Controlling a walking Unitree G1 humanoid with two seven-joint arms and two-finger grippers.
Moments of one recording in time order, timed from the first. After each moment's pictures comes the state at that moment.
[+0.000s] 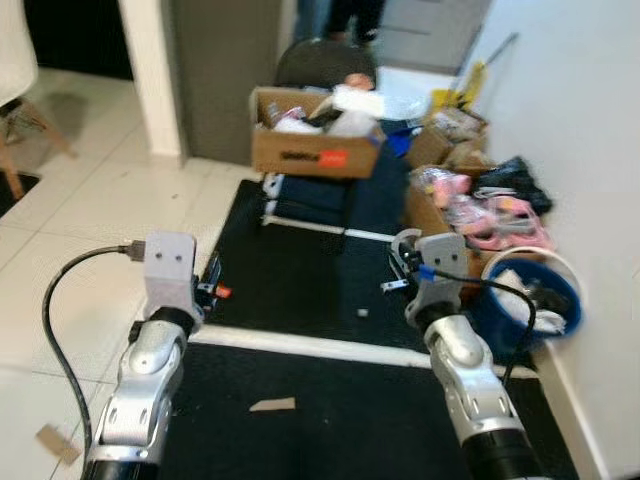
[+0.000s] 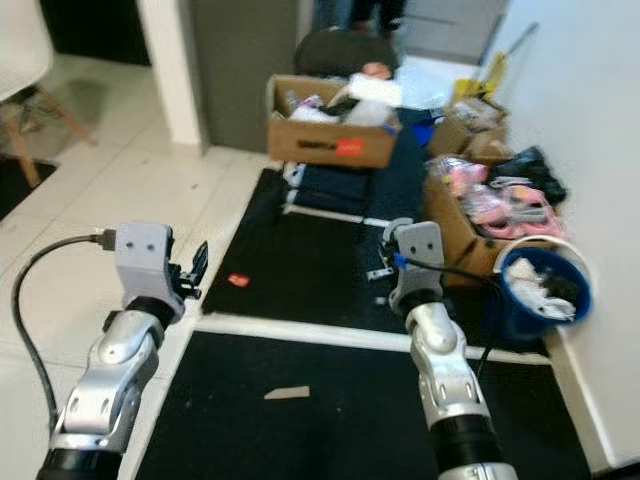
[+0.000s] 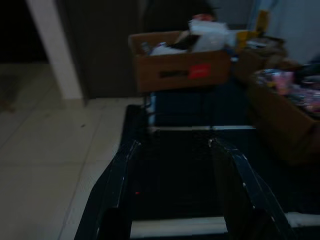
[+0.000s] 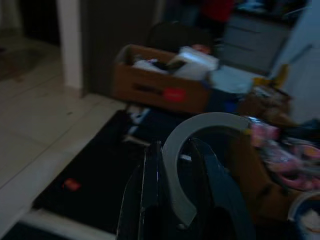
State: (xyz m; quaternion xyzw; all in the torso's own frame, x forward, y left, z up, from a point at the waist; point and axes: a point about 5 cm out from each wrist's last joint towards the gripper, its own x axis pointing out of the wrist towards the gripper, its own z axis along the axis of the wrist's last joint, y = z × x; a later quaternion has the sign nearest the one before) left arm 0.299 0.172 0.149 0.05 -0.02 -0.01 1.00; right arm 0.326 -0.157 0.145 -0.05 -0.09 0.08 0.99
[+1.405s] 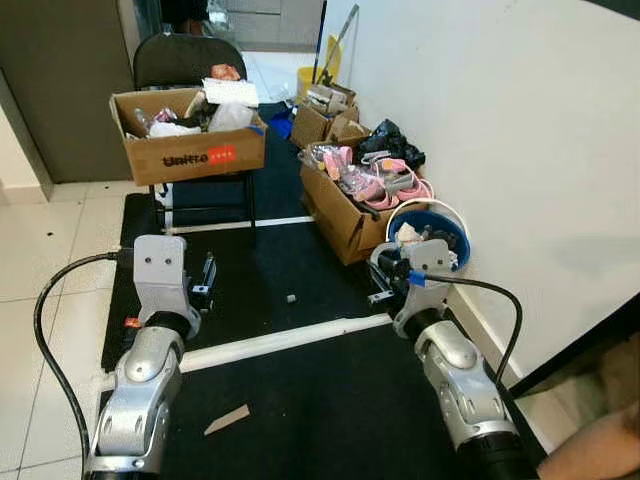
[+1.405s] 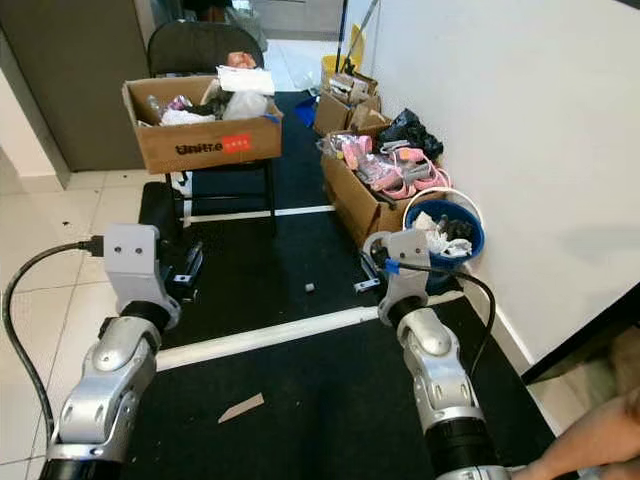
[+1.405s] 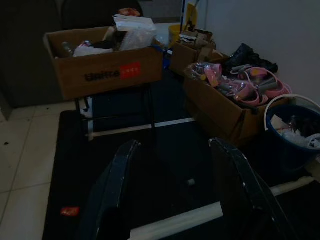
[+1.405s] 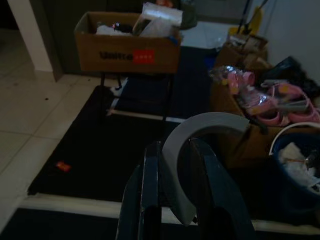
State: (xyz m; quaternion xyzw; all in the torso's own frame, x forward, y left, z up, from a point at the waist) left arm 0.293 0.170 0.148 0.02 -0.02 -0.01 1.00; right arm 0.323 -0.142 0.127 -0.01 -0.04 0.16 0.99
